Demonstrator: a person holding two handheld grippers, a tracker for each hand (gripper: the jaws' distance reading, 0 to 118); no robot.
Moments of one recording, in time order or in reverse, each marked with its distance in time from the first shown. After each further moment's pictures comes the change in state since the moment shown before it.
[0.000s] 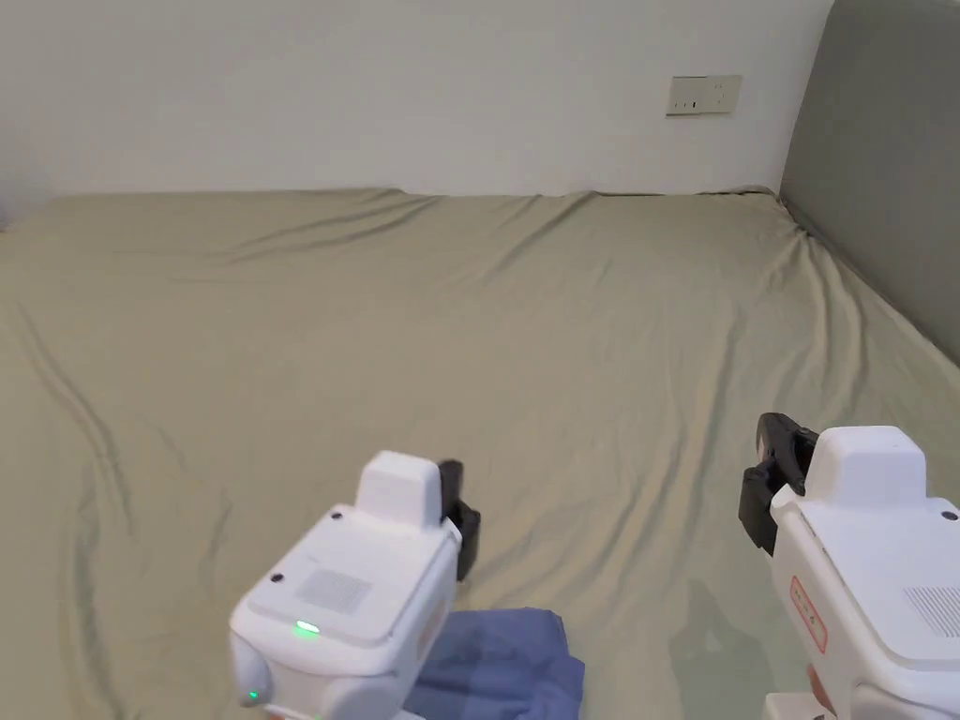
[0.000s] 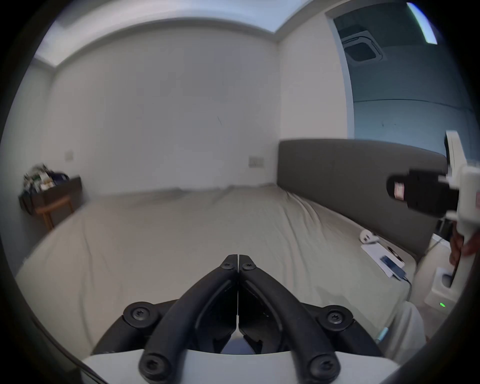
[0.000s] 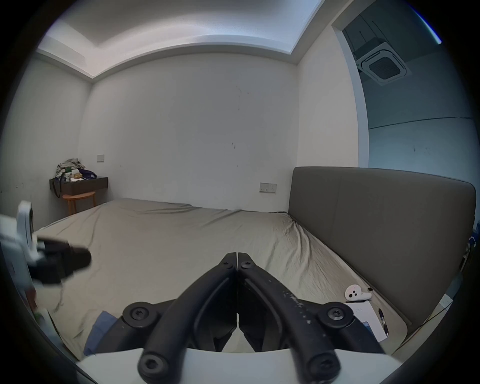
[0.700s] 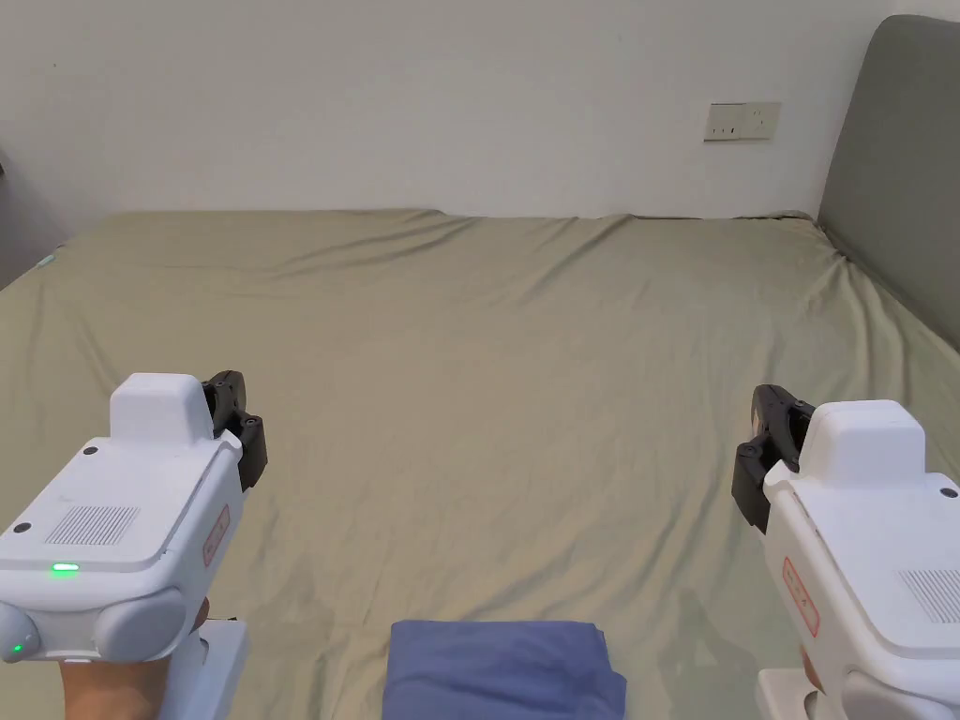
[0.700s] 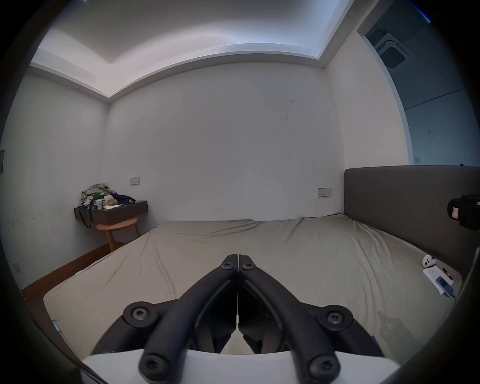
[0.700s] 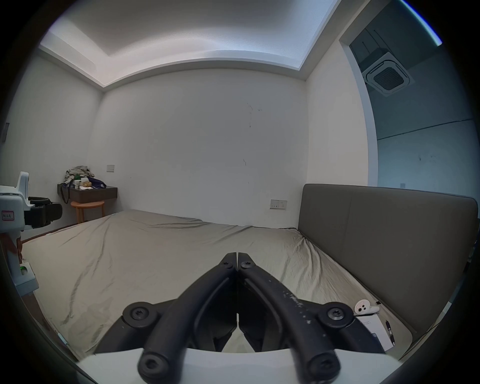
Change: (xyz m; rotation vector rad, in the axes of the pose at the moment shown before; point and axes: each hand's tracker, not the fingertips) left arm -0.136 0.026 0.046 0.132 0.356 0.009; right arm -0.038 0.027 0.010 0.089 0.043 0.016
